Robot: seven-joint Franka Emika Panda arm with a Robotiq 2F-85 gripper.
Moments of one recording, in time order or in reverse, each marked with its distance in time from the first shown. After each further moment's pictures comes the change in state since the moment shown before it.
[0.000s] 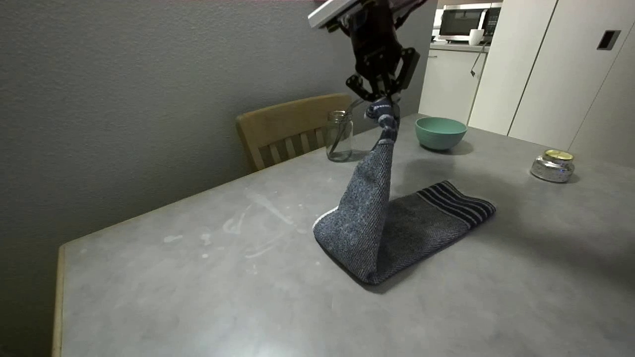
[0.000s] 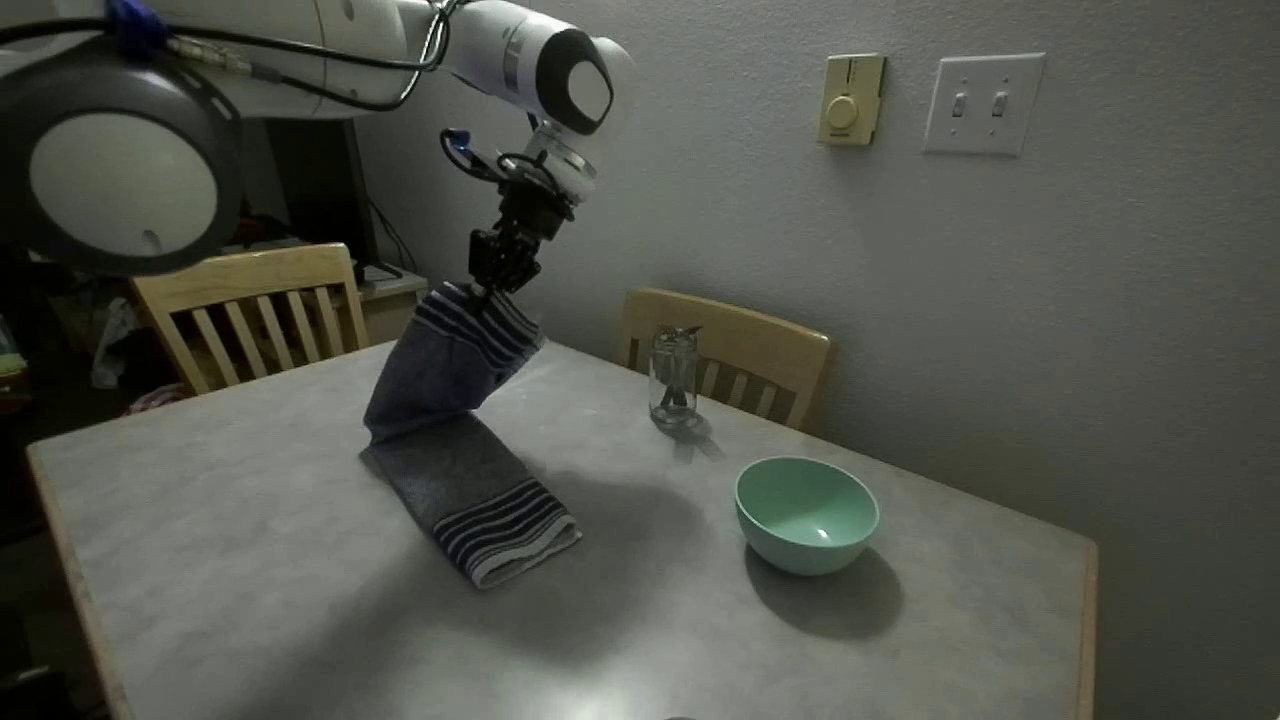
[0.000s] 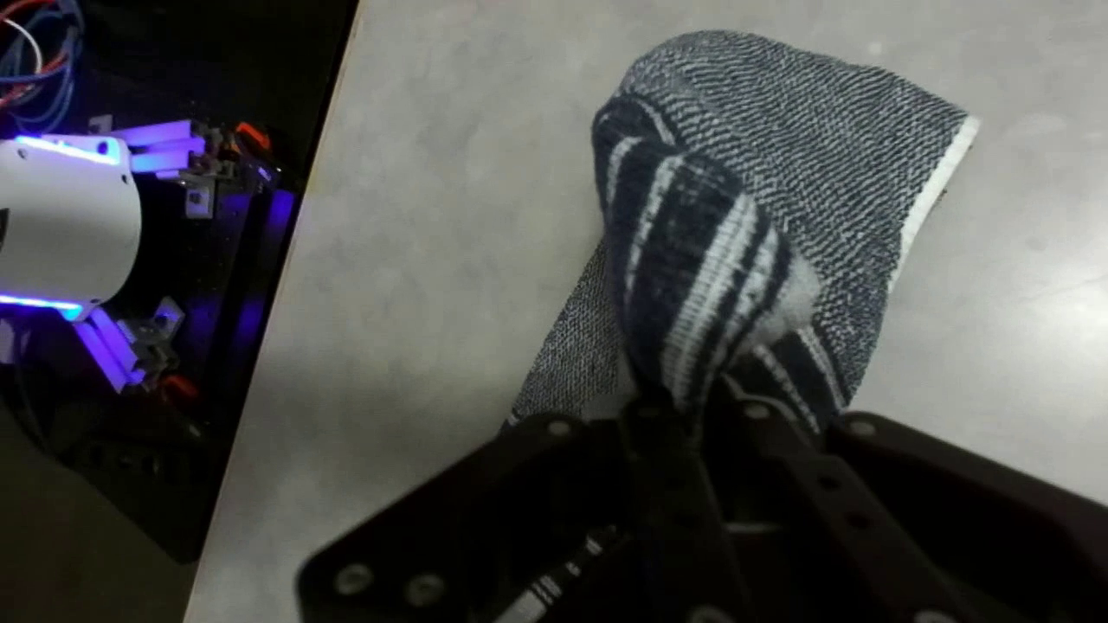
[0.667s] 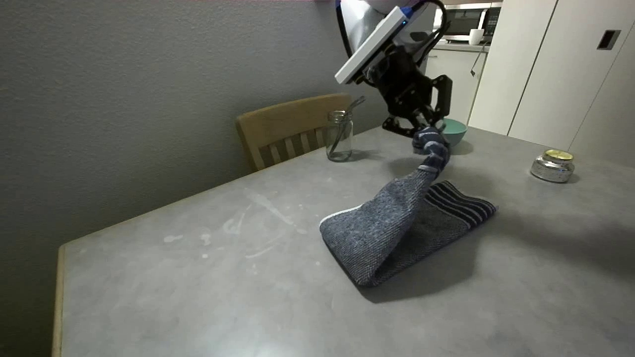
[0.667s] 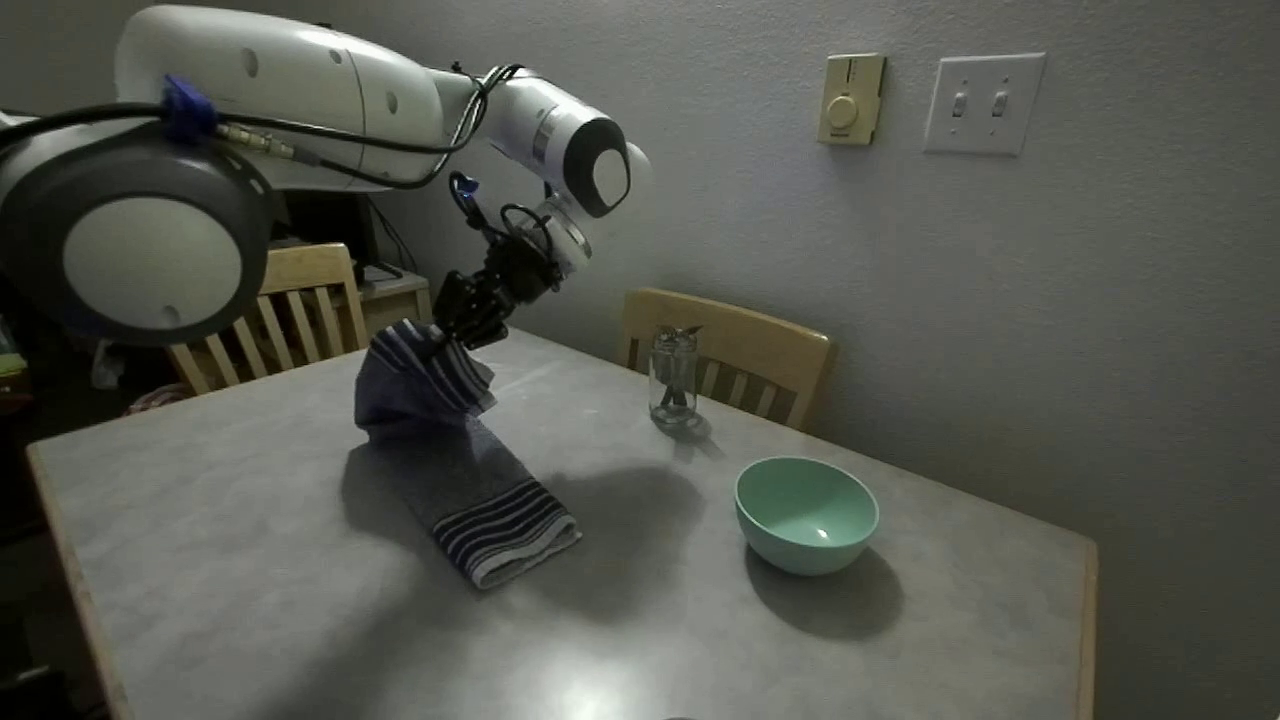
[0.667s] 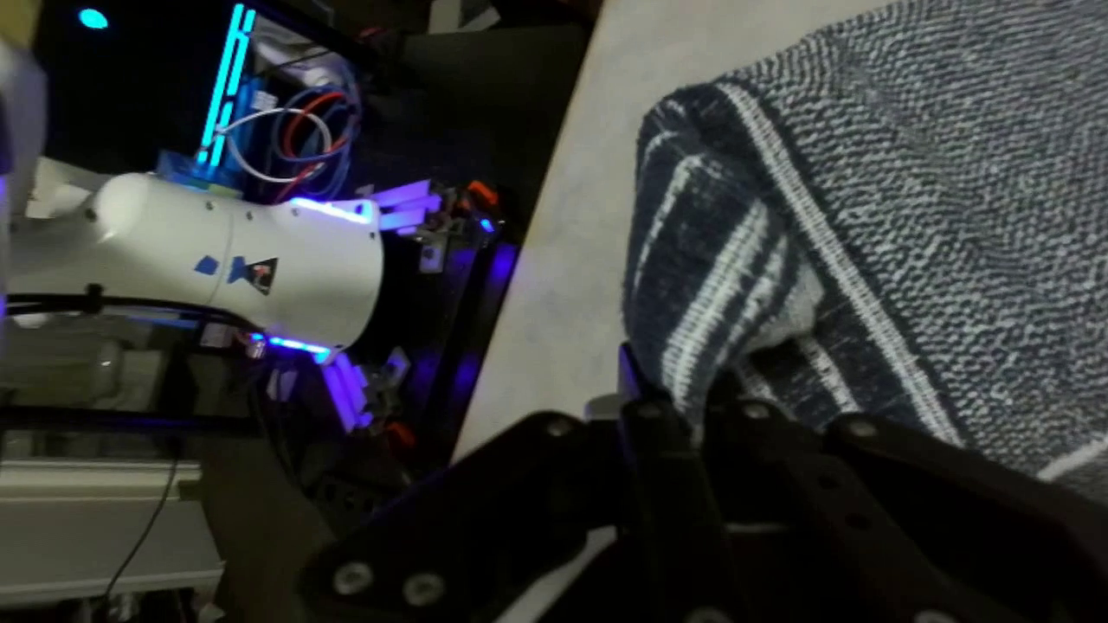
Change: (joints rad) arm -0.039 0.111 0.000 0.004 0.054 -0.279 0.052
